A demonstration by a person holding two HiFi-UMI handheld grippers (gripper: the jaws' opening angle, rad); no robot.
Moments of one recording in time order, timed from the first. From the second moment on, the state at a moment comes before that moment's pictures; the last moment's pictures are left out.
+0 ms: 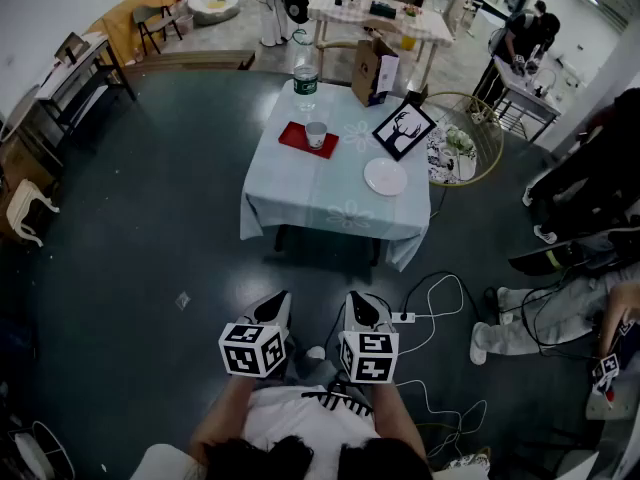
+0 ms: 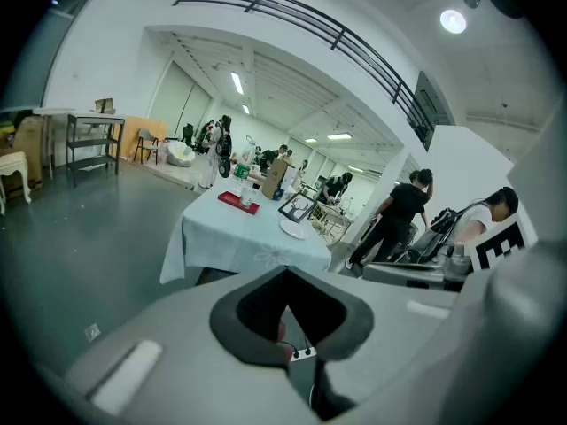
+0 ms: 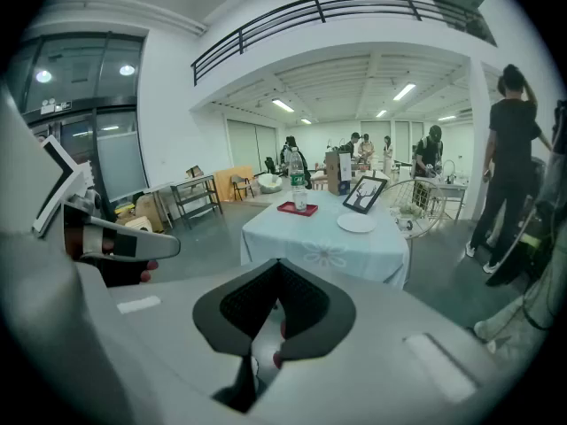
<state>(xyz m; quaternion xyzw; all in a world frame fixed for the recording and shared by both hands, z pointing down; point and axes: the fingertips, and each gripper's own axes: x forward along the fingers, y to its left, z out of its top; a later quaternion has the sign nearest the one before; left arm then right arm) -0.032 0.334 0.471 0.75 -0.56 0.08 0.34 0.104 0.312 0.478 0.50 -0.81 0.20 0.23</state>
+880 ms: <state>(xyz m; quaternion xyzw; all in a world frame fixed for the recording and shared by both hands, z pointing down) -0.046 0.317 0.485 0.75 -0.55 0.10 0.35 0.081 0.293 0.480 0.48 -0.83 0.24 0.16</state>
